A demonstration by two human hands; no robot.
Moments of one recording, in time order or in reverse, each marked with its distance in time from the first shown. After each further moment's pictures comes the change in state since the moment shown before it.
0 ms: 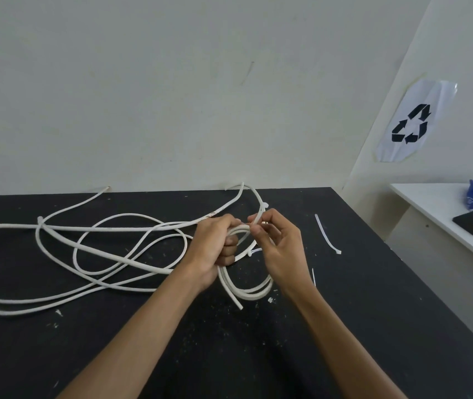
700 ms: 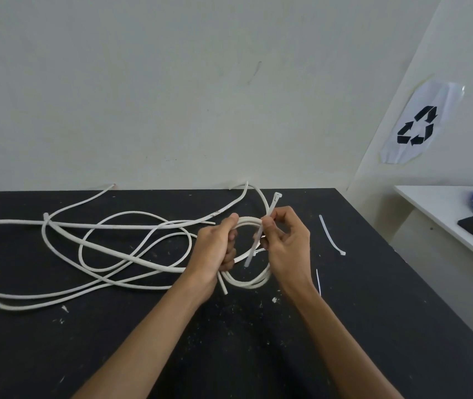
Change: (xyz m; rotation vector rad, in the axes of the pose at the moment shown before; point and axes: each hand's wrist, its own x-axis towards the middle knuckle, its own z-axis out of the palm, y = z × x) left_hand -0.001 -0.019 -0.010 0.008 0.083 0.035; right_hand -0.001 -0.003 0.008 0.016 0.156 0.084
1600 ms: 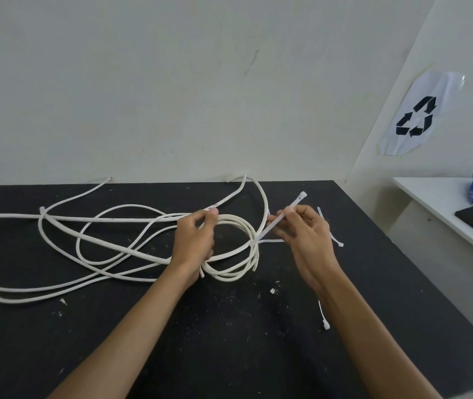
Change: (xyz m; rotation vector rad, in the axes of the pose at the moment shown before) left_hand 0.017 -0.013 -0.028 0.182 0.143 0.171; right_hand 0.018 0.007 -0.037 0.341 0.031 0.309
